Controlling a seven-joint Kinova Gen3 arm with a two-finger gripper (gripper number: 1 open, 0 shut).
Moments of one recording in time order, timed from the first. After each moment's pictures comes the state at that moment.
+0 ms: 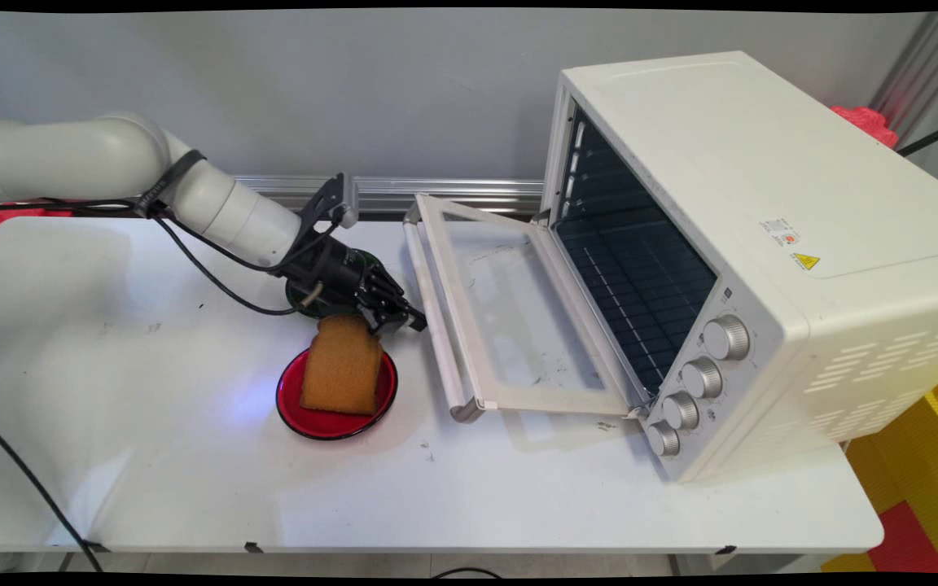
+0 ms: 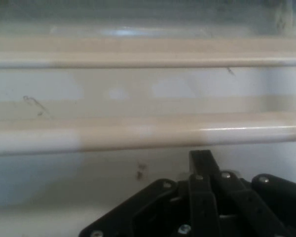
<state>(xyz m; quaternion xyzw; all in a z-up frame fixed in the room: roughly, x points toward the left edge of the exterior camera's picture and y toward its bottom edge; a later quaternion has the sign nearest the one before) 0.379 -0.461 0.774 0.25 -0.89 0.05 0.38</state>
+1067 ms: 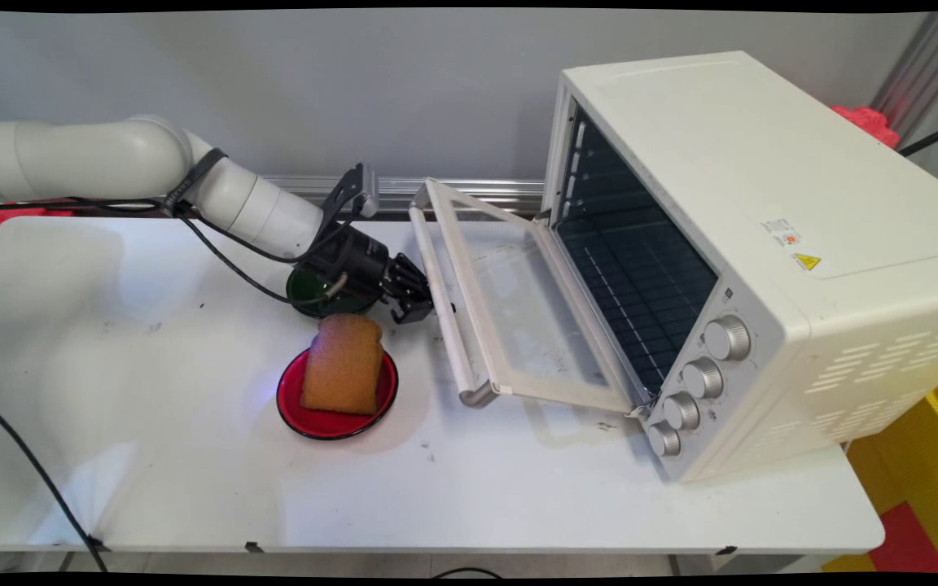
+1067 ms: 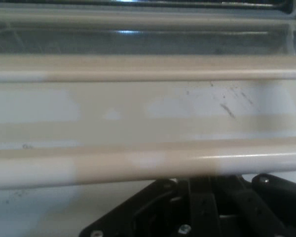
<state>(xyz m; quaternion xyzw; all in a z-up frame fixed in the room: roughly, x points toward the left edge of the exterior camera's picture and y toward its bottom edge) 0.361 -0.478 0.774 0.24 -0.88 0.06 0.41</state>
